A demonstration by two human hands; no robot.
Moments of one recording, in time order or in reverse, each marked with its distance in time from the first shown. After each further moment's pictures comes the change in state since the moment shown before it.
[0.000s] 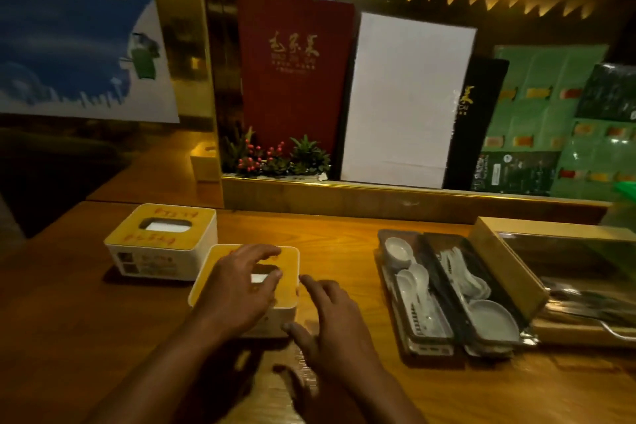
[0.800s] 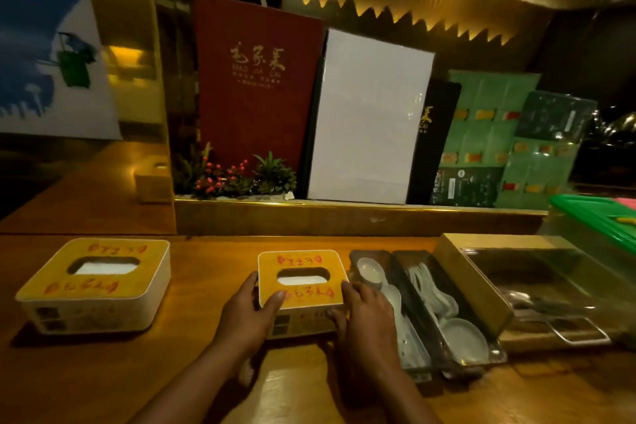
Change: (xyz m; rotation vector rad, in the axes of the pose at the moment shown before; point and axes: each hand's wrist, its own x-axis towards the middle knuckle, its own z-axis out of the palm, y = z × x) left_hand 0.047 -0.025 0.085 -0.589 -0.179 -0.399; right_hand 0.040 0.066 -0.029 -0.200 0.154 0.412
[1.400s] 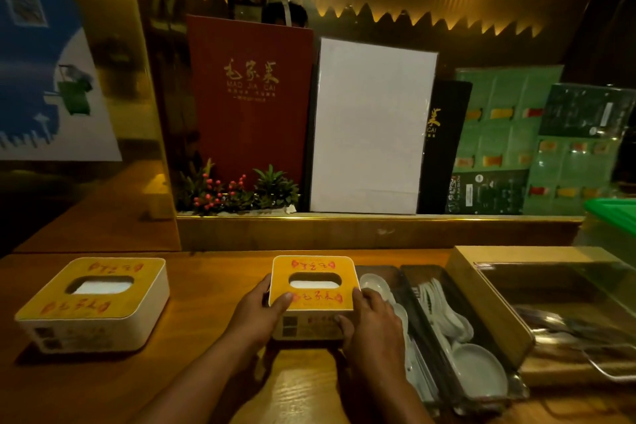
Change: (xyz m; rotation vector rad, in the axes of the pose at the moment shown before) left_hand 0.038 0.014 0.036 -0.112 0.022 -0.121; right_hand 0.037 0.031 0.008 0.065 0.011 0.040
